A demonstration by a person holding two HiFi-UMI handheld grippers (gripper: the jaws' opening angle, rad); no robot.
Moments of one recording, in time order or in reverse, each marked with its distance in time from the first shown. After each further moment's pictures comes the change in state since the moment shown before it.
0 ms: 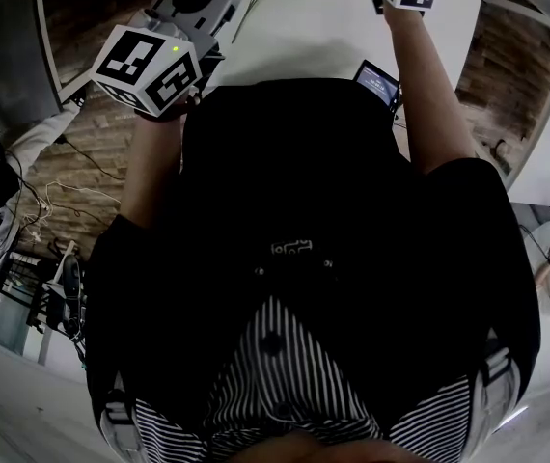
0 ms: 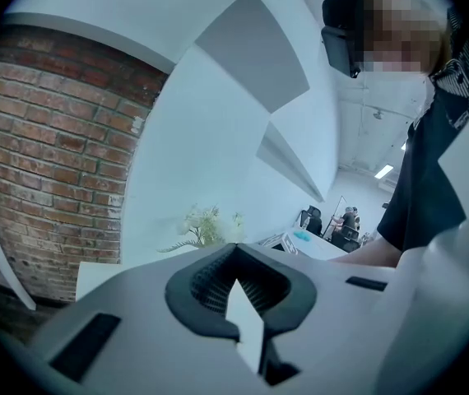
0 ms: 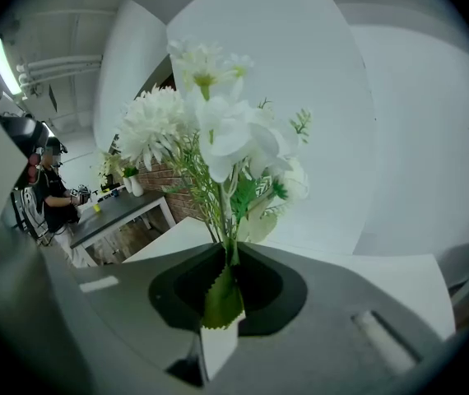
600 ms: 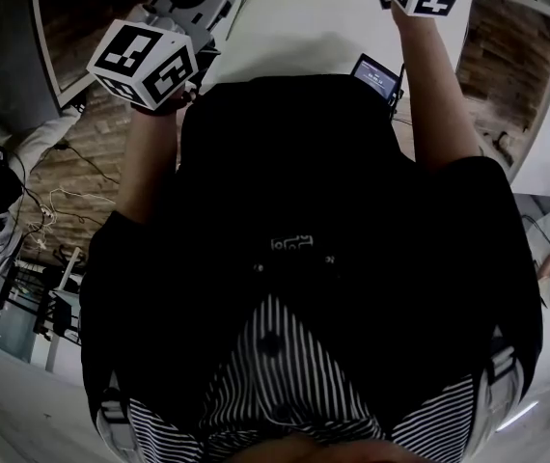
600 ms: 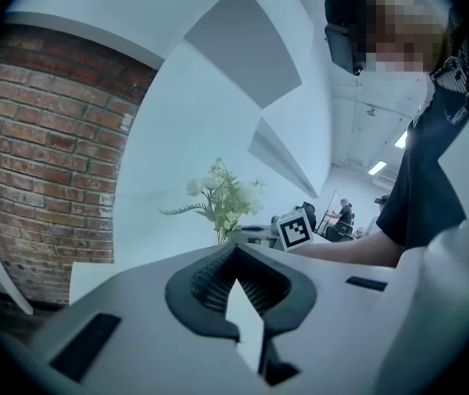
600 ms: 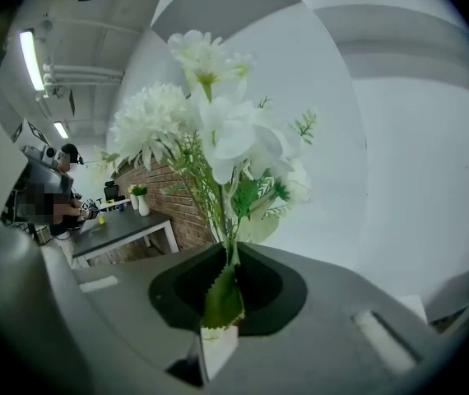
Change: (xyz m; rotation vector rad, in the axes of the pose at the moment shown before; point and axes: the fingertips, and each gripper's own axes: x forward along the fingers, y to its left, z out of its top) left arm 0.002 -0.017 -0.006 0.027 0.019 -0.034; right arm -0.064 0.022 0.071 -0.080 -0.181 0.007
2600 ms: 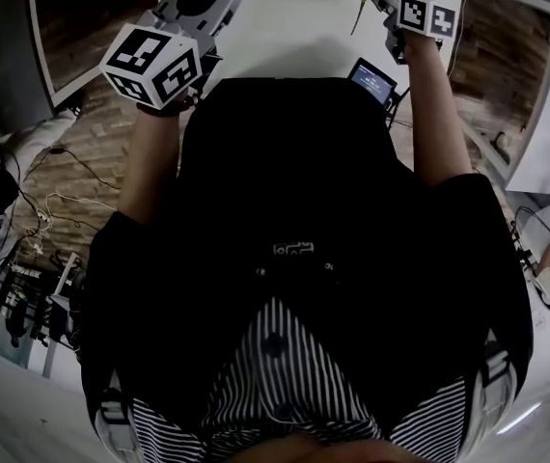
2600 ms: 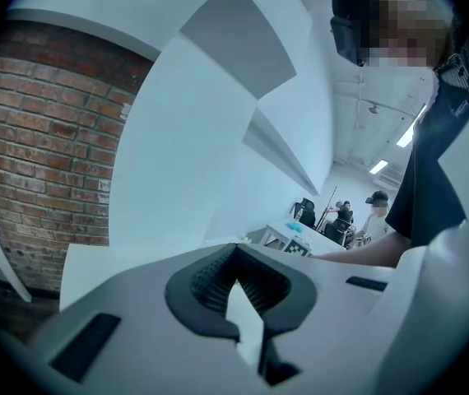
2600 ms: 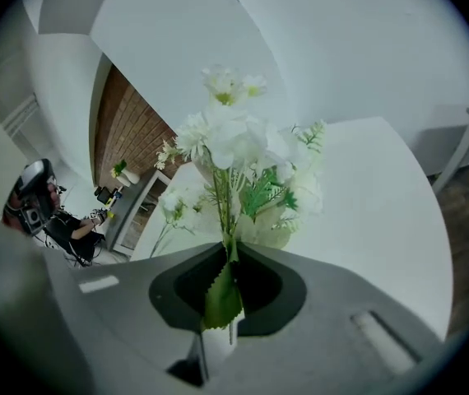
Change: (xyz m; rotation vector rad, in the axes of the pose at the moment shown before) left arm 0.001 -0.029 -0.035 -0.019 0.034 0.006; right arm -0.093 -0.024 -0.212 0.510 0.543 0.036
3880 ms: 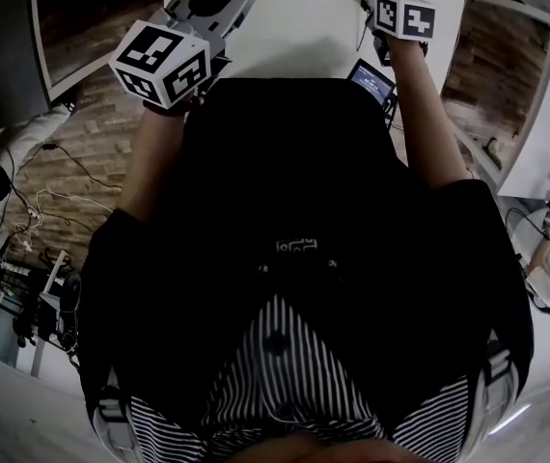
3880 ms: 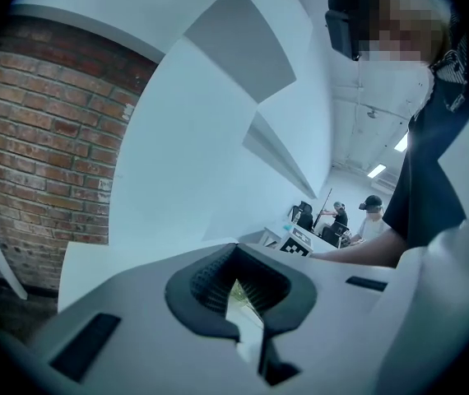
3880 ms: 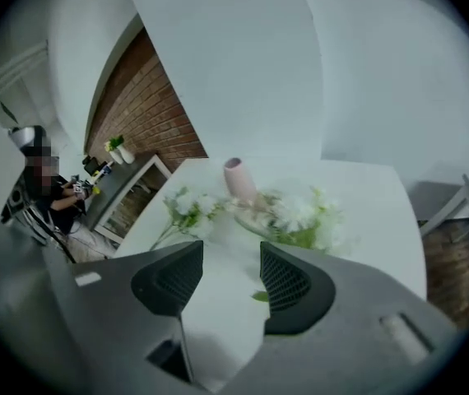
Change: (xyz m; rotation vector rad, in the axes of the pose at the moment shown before) left arm 0.001 0.001 -0.004 -0.015 -0.016 -0.019; right arm 0.008 0.038 0.021 -0.196 0.014 -0.180
